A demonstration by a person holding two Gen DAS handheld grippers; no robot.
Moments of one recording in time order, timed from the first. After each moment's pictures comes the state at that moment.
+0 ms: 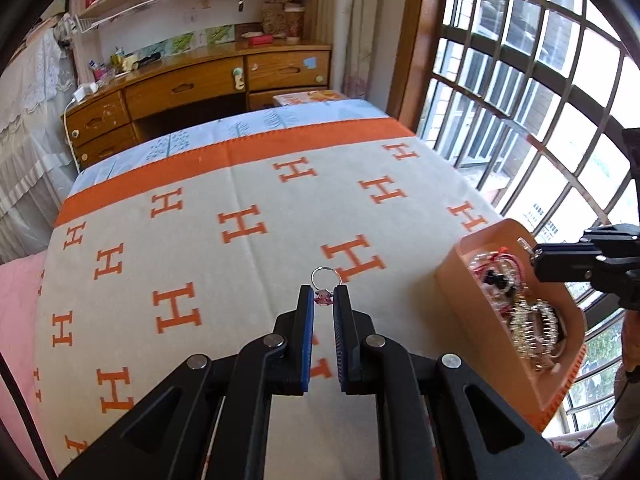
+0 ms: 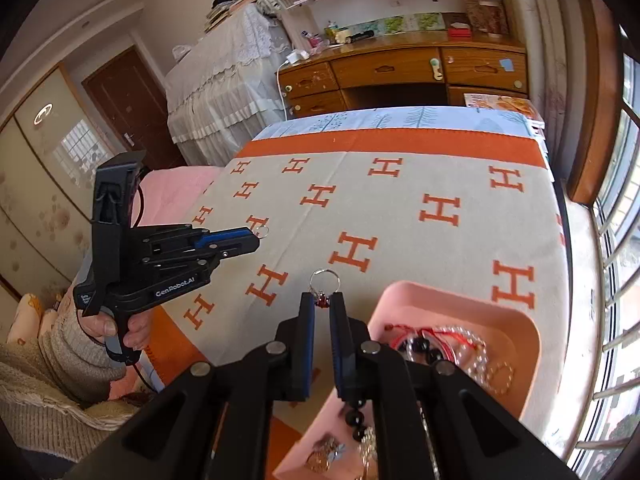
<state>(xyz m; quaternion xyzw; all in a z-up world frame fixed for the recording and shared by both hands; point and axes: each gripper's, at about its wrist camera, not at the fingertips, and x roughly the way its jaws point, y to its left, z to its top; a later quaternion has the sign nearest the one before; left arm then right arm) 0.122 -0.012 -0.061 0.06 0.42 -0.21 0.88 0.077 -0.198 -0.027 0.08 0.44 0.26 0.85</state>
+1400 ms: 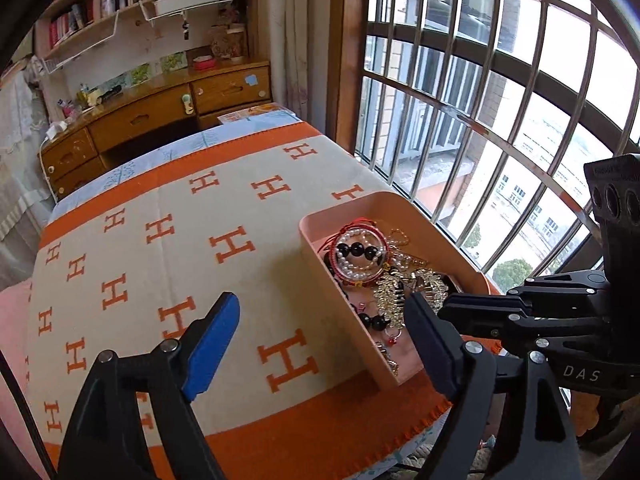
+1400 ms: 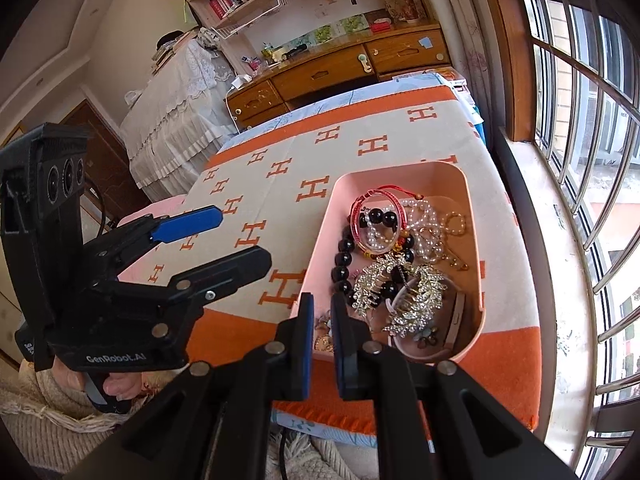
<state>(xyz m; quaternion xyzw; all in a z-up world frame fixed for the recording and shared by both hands) 0.027 -0.087 -0.036 0.09 0.40 -0.24 0.88 -0.018 -0.219 -0.046 0.14 0.44 0.17 0.87</state>
